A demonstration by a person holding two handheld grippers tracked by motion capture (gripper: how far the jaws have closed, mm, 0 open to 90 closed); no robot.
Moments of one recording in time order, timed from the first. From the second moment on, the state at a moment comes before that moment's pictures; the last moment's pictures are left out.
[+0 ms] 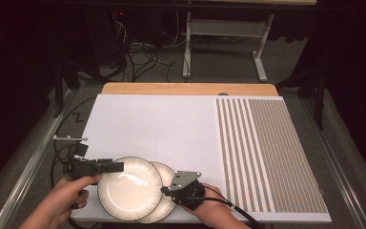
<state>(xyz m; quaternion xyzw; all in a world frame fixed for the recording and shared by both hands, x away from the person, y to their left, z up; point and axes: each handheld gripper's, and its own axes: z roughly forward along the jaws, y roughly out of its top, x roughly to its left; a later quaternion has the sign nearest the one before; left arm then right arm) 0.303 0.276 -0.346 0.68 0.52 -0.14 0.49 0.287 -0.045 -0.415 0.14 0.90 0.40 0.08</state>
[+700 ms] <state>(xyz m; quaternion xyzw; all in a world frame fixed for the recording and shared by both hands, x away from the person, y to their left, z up) 0.306 0.284 -0.327 0.69 0.55 -0.18 0.43 0.286 -0.045 -0.416 0.14 0.90 0.40 0.09</state>
